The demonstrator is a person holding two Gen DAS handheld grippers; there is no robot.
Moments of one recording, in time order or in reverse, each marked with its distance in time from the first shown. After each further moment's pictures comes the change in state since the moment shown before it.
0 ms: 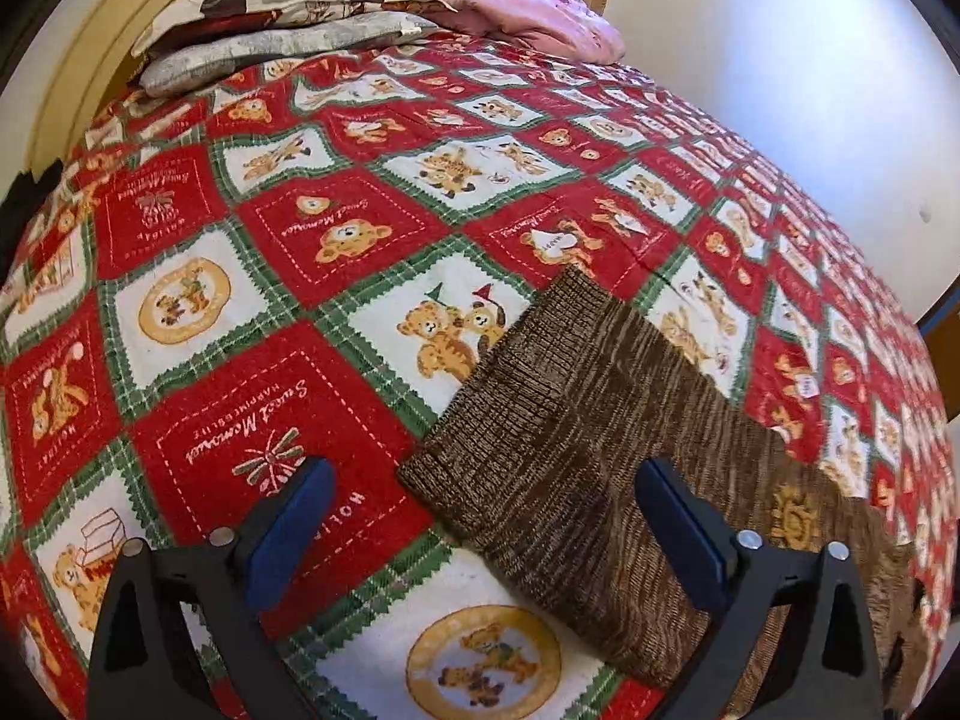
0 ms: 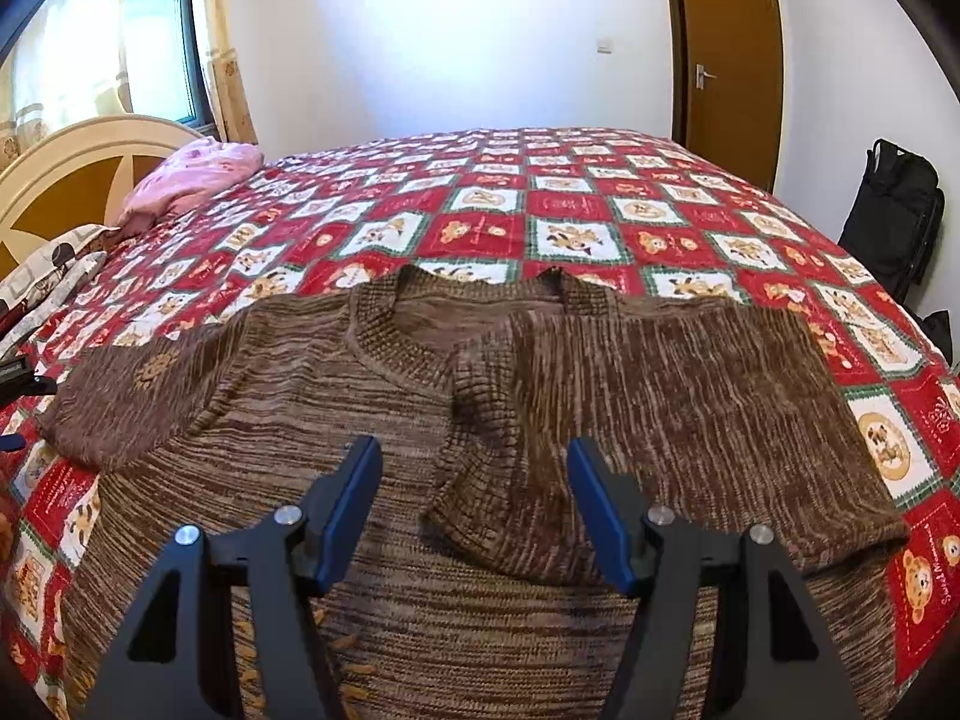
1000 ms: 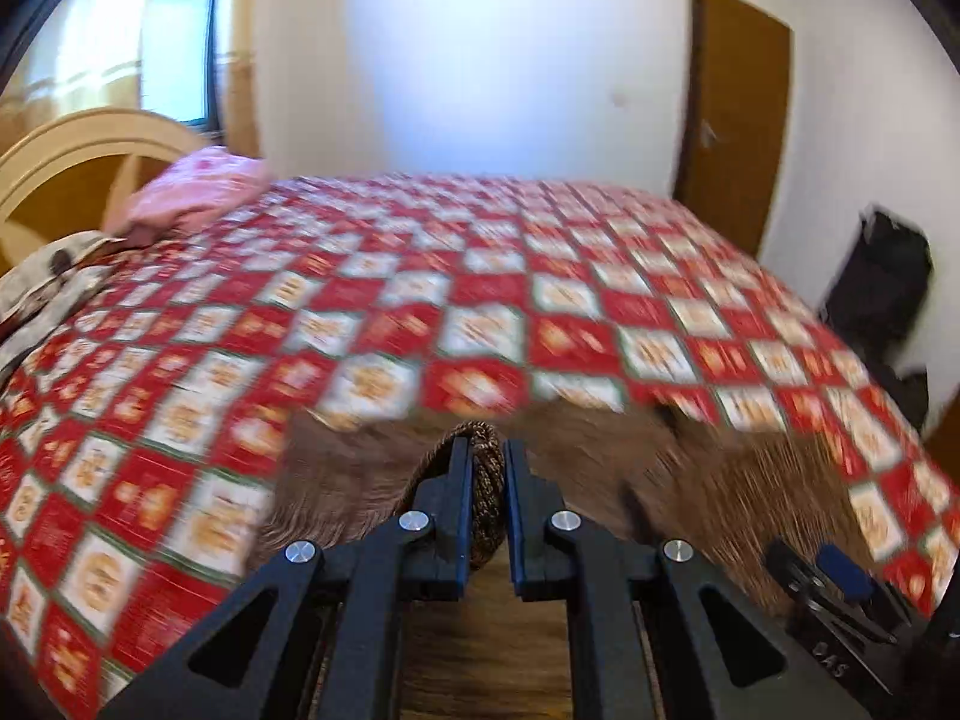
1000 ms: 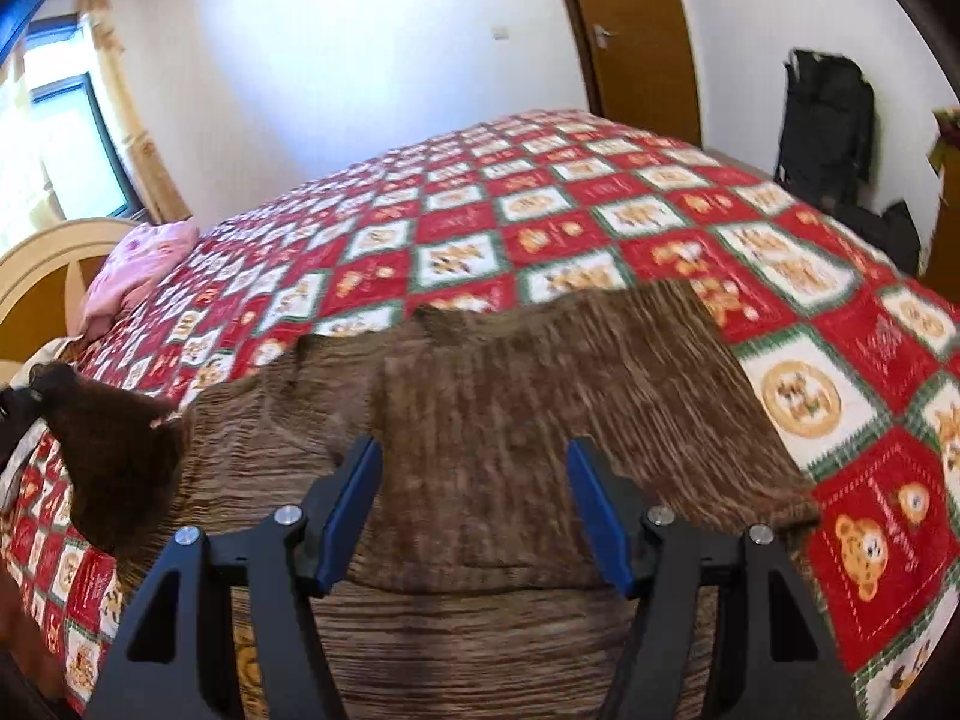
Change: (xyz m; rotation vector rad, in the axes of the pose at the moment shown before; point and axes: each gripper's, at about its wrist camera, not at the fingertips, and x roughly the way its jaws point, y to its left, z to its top) left arm -0.142 -0.254 -0.155 0.636 -0.218 -0.395; right arm -0.028 -0.078 0.005 0.280 0.009 -0.035
